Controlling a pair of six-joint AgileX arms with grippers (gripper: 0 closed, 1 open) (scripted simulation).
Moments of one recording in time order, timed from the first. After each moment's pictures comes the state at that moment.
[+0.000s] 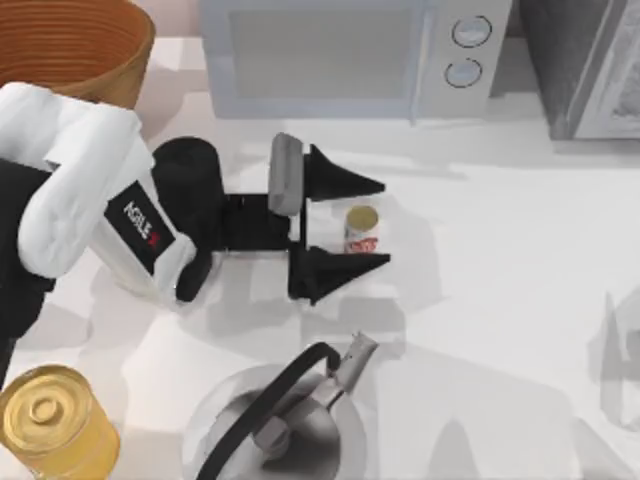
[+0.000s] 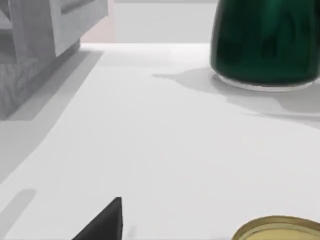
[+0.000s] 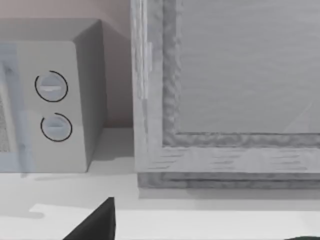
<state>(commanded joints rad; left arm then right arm) -0.38 2.56 1.22 1.31 1.24 0.03 0.00 0.00 0.00 0.00 0.00 0.00</state>
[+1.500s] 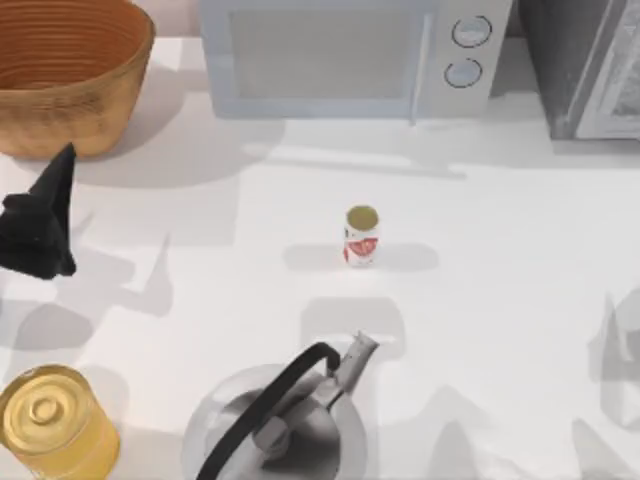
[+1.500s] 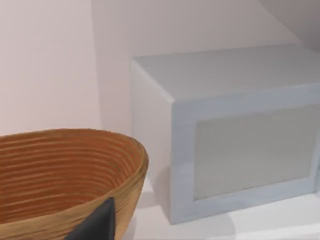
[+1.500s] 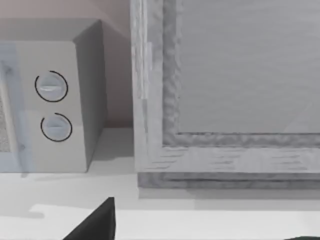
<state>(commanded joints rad) -0.03 0.66 0.32 0.30 0.30 0.03 0.00 0.00 0.00 0.00 0.00 0.00</state>
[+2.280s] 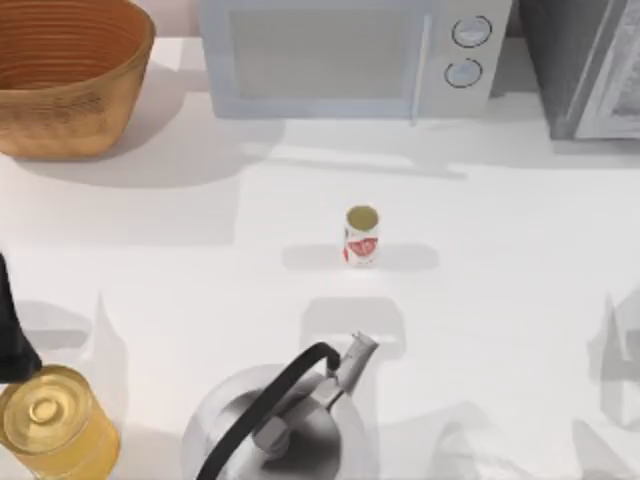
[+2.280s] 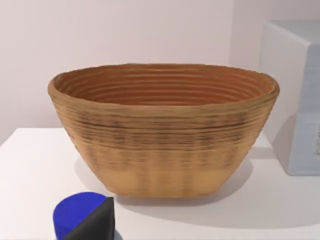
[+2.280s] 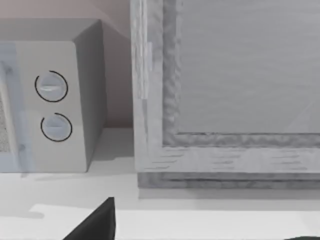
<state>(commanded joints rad) 0.00 0.00 0.00 0.00 0.00 0.00 0.00 0.00 0.00 0.00 0.00 0.00</state>
